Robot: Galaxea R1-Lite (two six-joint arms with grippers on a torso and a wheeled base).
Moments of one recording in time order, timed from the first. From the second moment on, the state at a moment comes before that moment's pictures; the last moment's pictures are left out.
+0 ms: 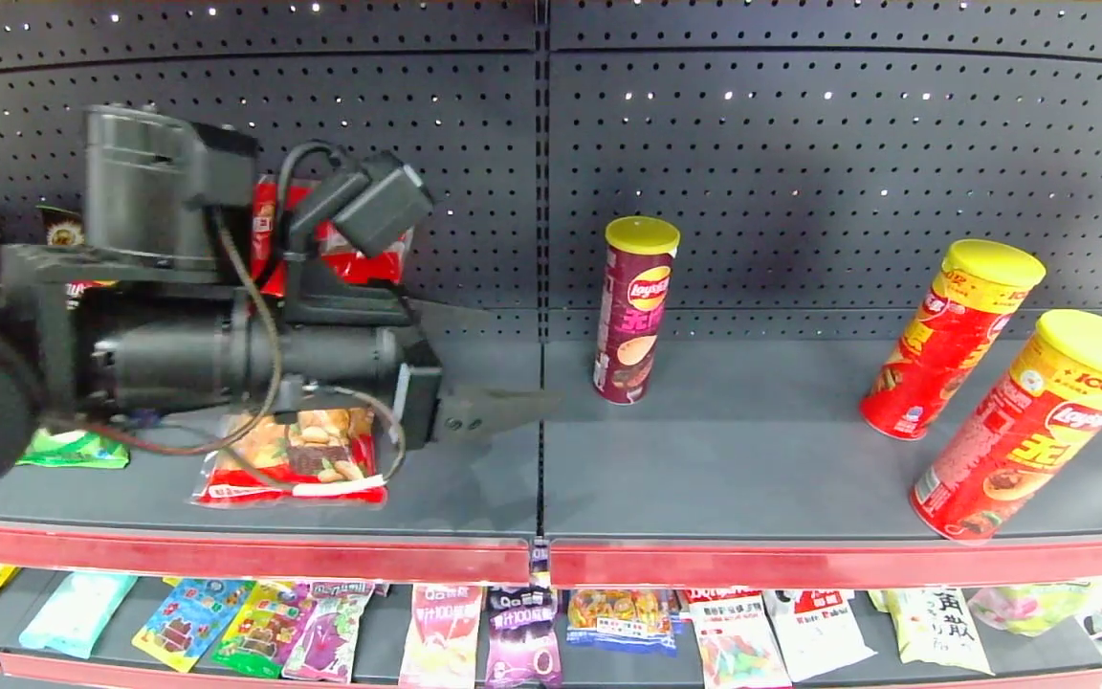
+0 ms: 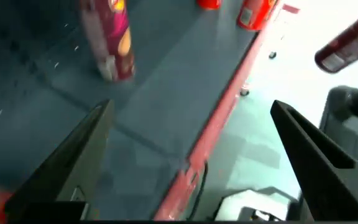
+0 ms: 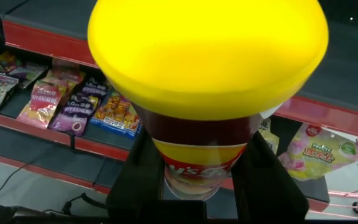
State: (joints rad) left arm -0.55 1.60 -1.08 -0.17 -0.50 0.19; right arm 0.18 0.10 -0.29 0.33 -0.02 -0.16
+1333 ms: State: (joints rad) left arm -0.57 2.18 -1.70 -0.25 -0.30 0.19; right arm 0.18 0.10 -0.28 0.34 -0.02 -0.14
